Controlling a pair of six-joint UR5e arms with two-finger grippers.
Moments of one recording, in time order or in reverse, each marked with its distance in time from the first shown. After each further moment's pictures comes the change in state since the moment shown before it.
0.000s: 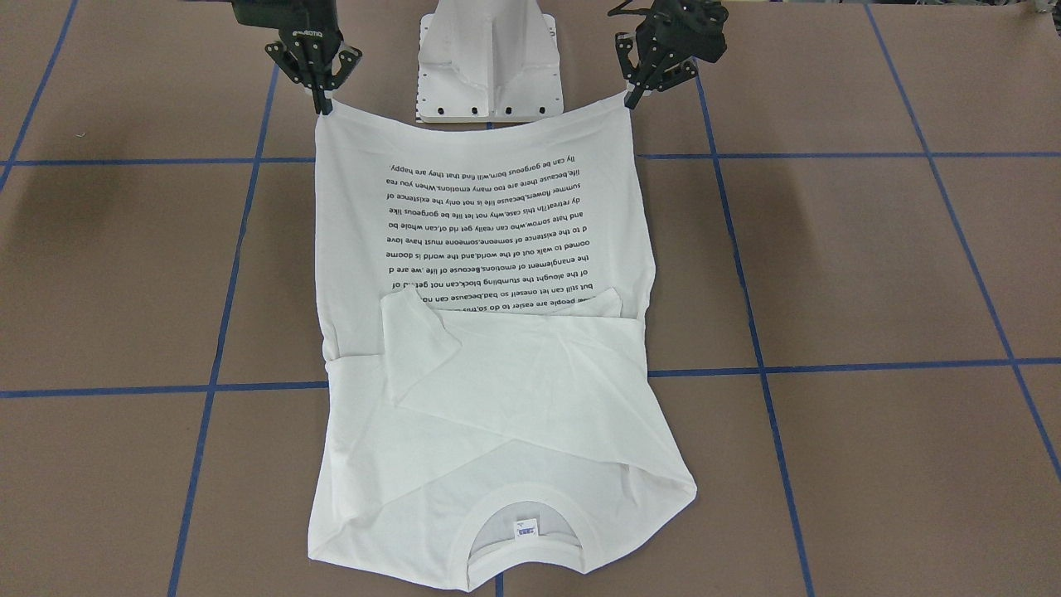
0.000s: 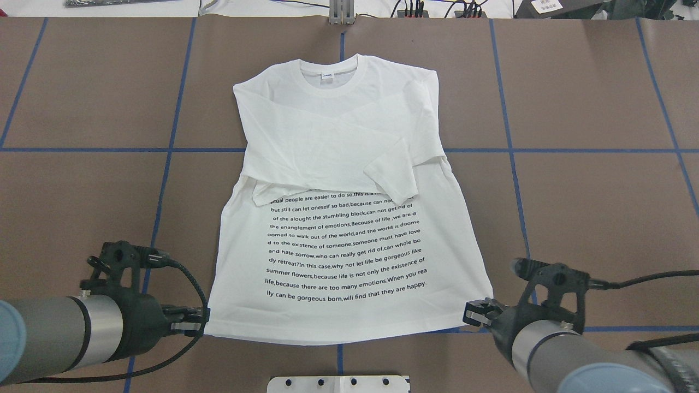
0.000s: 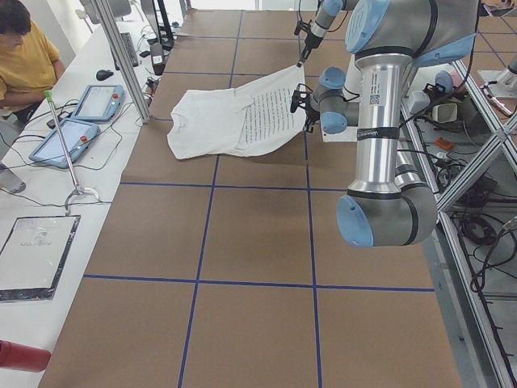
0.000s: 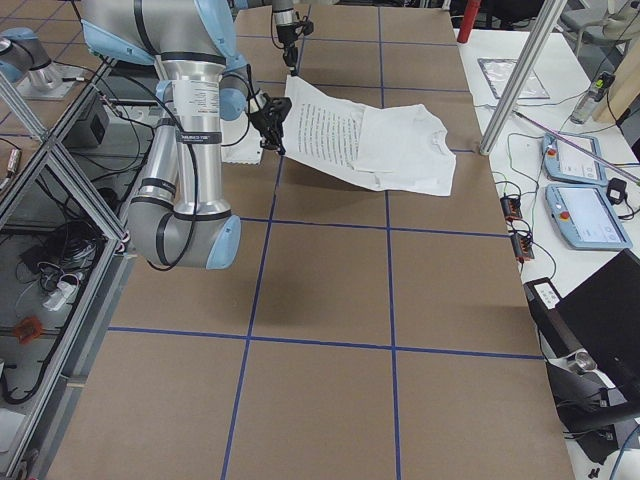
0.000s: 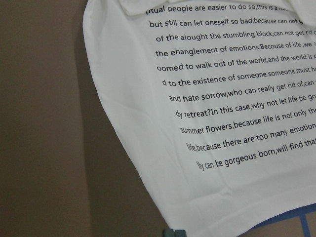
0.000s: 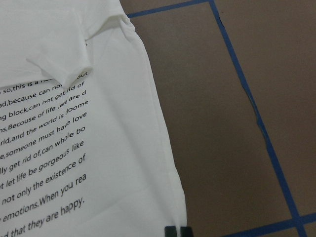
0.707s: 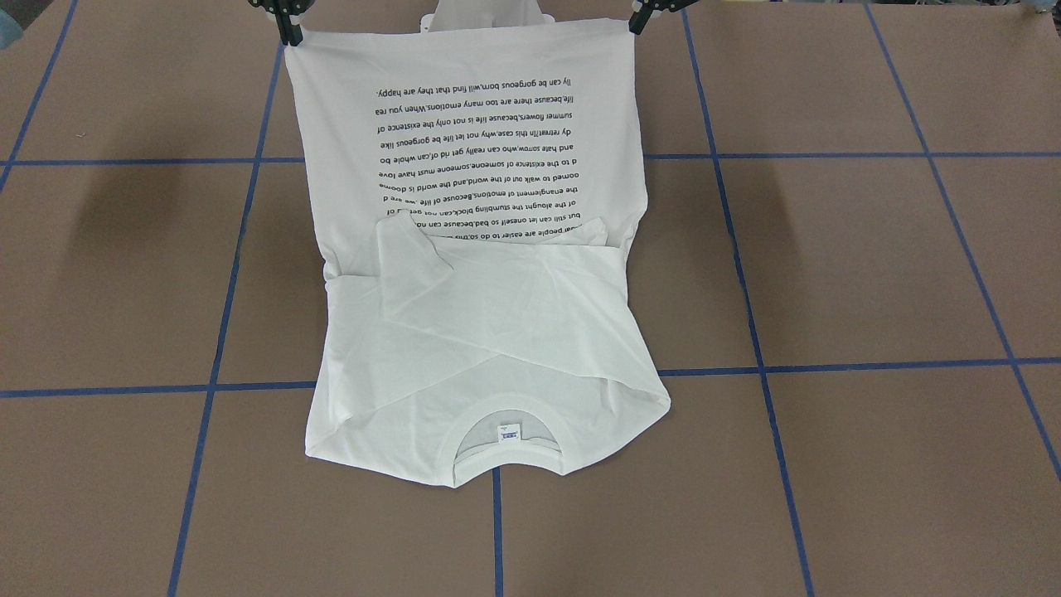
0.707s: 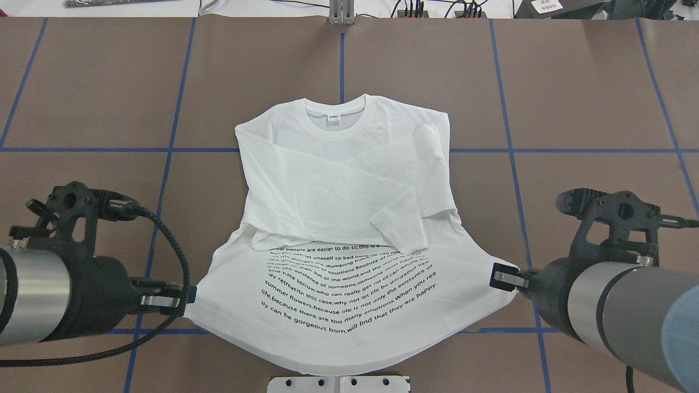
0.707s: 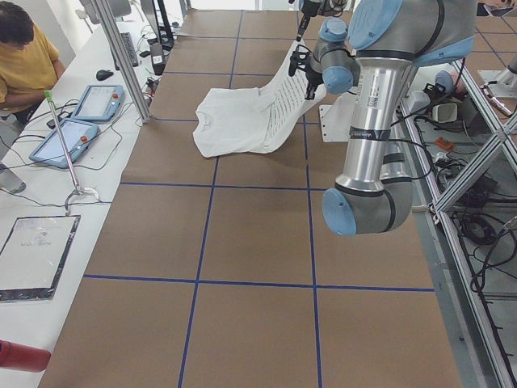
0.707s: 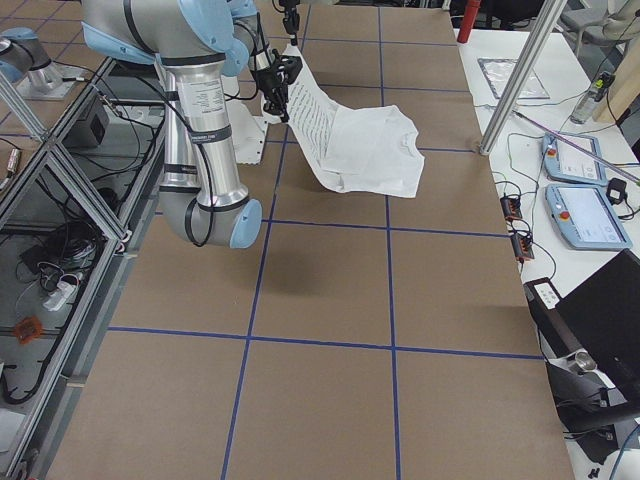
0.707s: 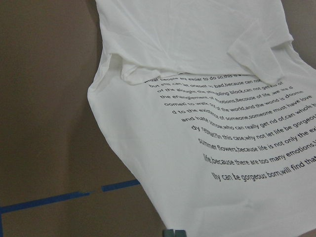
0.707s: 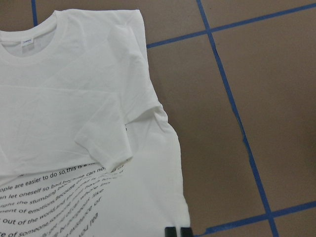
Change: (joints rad) left arm -0.180 -0.305 -0.146 0.483 -0.145 0.113; right arm 0.234 0.294 0.114 -0.355 0.213 -0.184
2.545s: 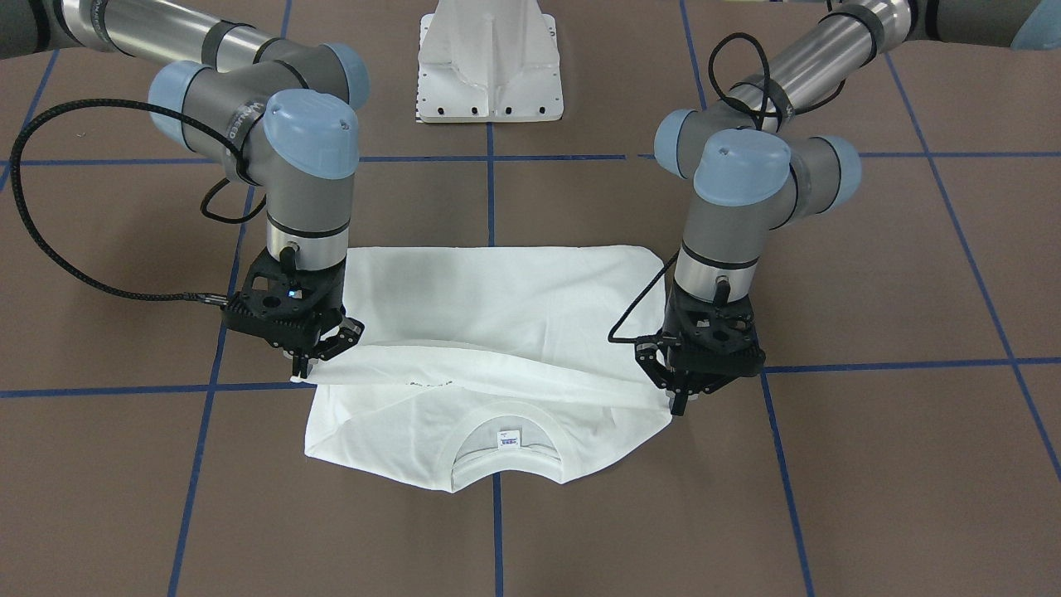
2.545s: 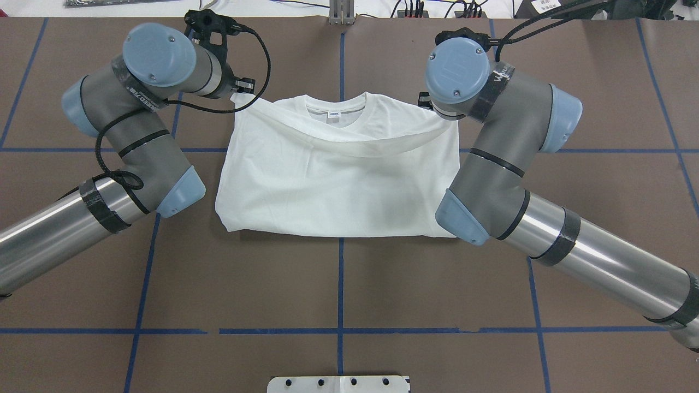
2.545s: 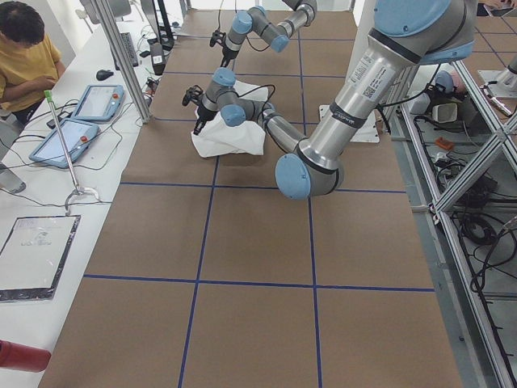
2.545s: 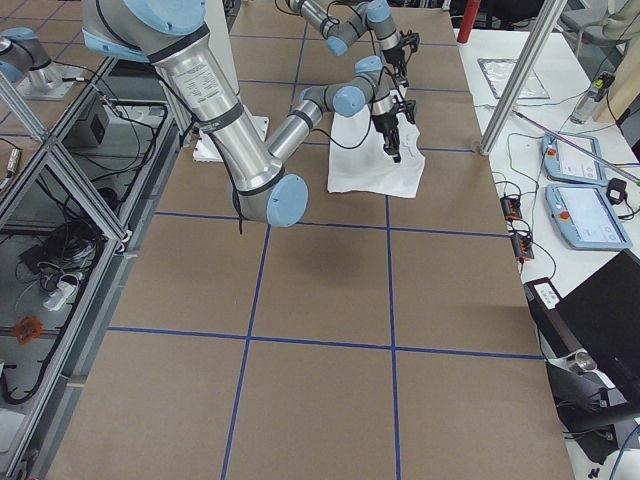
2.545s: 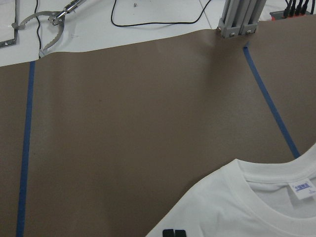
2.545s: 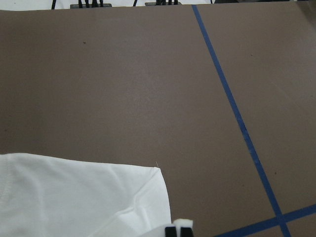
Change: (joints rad) left arm -0.395 -0.365 1.131 -0.615 0.093 0.324; right arm 0.441 0.265 -1.057 0.624 0.085 -0.384
